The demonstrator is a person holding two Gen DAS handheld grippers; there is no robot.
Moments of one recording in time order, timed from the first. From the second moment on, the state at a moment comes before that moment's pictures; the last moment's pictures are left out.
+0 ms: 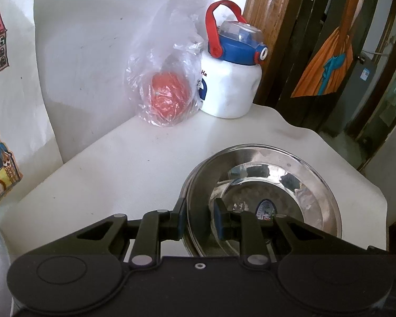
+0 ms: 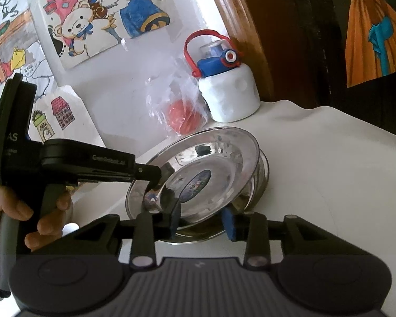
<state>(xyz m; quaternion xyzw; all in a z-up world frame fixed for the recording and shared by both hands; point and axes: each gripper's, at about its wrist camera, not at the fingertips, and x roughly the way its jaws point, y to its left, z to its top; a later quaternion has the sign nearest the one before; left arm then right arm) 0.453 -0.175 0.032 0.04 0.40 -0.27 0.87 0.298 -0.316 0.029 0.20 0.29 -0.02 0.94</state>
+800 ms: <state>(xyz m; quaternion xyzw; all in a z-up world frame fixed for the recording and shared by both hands) 0.439 -0.171 0.036 0.03 0.39 -0.28 0.88 0.318 -0.309 0.045 0.13 0.37 0.00 0.92</state>
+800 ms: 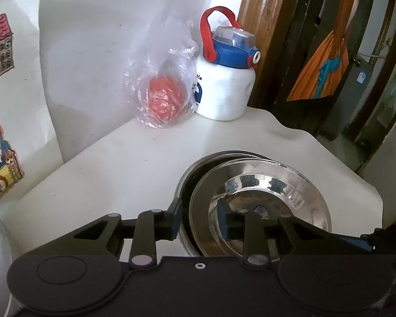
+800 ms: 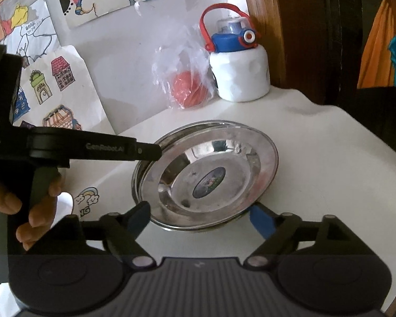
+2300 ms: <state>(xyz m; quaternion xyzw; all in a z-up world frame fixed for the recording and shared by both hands) 0.271 0.019 0.111 -0.10 0.25 -0.15 0.95 0.194 -0.220 0.110 0.08 0.18 0.02 0.98</state>
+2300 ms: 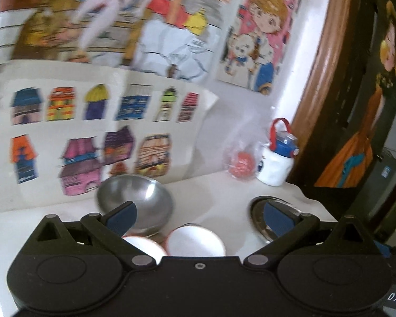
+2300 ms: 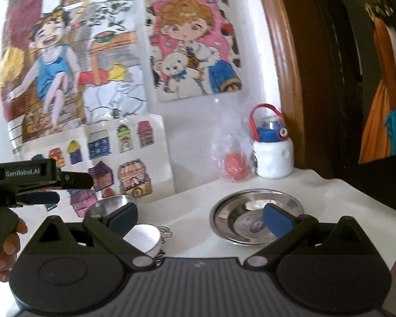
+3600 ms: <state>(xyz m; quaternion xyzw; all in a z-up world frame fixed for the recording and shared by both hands) 0.276 0.130 0.023 -0.08 0.28 -0.08 0.95 0.218 -0.099 0.048 0.02 0.23 0.08 0.97</state>
